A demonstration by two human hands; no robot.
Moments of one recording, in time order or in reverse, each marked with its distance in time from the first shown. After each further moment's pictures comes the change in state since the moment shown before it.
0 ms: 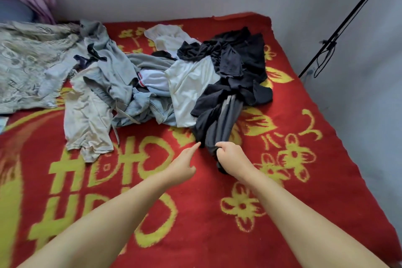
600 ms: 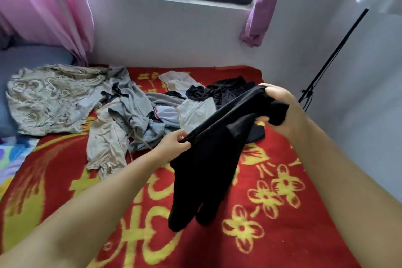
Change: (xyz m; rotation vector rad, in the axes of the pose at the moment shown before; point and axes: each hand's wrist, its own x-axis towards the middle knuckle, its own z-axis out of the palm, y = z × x) left_hand -0.088 0.052 -0.132 -0.223 0.364 0.160; right_hand -0.098 -0.144 -0.172 1.023 -0.110 -0.443
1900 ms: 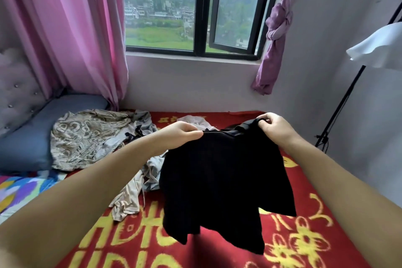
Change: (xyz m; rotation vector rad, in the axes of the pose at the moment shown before) left_hand -0.031 0.136 -0.105 -0.002 -0.045 0.151; right_hand 0.044 -0.034 -0.024 -1.000 0.317 -0.107
